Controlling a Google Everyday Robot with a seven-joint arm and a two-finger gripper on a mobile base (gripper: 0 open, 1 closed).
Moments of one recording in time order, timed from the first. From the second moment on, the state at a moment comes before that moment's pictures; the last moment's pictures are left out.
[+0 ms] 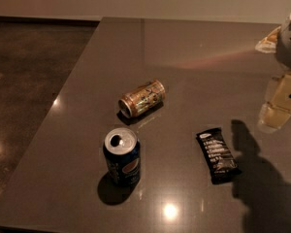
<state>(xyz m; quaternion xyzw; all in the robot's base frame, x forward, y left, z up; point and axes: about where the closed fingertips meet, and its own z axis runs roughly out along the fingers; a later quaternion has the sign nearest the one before) 0.438 -0.217 0.976 -0.60 0.78 -0.03 0.16</state>
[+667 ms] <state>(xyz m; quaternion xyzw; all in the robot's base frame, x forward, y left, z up) 0.457 -0.200 0.980 -0.62 0.76 -0.02 0.17</state>
